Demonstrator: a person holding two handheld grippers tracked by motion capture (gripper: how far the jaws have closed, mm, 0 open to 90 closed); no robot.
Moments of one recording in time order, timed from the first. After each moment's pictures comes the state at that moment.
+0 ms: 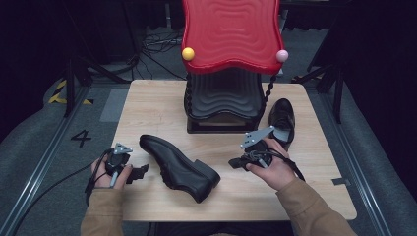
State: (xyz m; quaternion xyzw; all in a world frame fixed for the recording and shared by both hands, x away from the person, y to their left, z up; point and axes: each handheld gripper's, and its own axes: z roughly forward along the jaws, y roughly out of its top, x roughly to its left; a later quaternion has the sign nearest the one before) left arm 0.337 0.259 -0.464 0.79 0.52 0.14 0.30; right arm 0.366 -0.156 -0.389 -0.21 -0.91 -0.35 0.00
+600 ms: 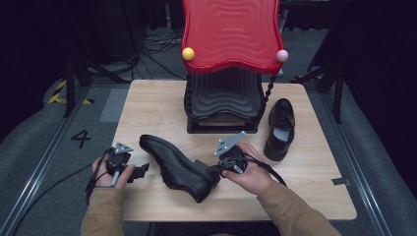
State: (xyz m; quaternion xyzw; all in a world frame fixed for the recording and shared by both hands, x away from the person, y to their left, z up) left arm 0.340 0.257 -0.465 0.78 0.53 0.15 0.29; right arm 0.357 -0.098 -0.403 -0.16 -0.92 -0.35 0.02
